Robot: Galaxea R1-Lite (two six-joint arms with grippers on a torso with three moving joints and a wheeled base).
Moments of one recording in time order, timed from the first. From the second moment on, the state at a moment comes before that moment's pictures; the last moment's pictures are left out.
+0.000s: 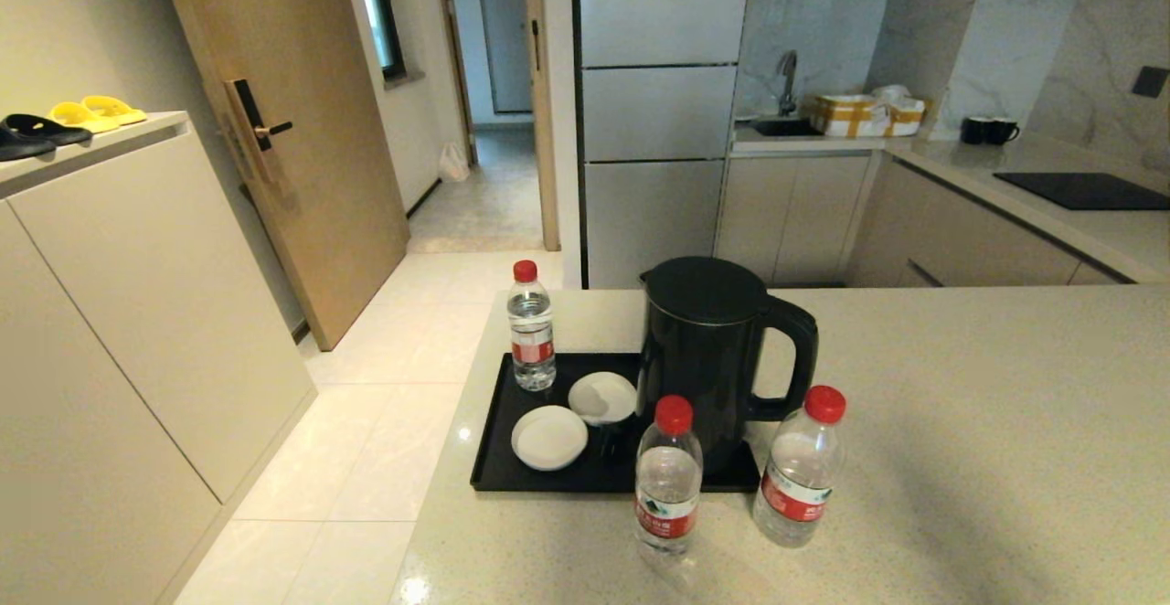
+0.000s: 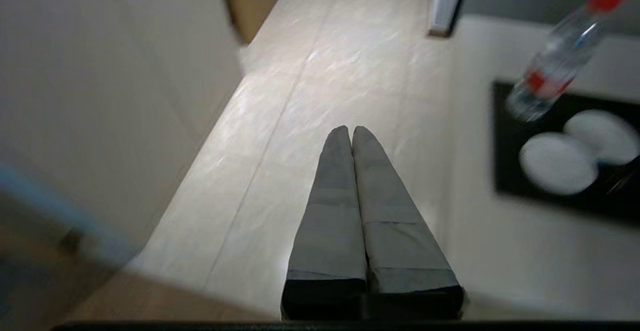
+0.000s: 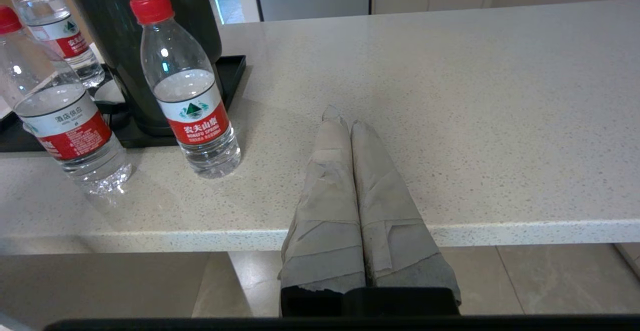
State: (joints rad) left arm -0.18 0.67 -0.72 0.31 0.41 -0.10; right arm 0.00 0.00 0.00 0.01 0.00 0.02
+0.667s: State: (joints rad) left arm 0.05 0.27 -0.81 0.93 0.24 -0.25; right arm 0.00 0.00 0.00 0.01 0.00 0.02
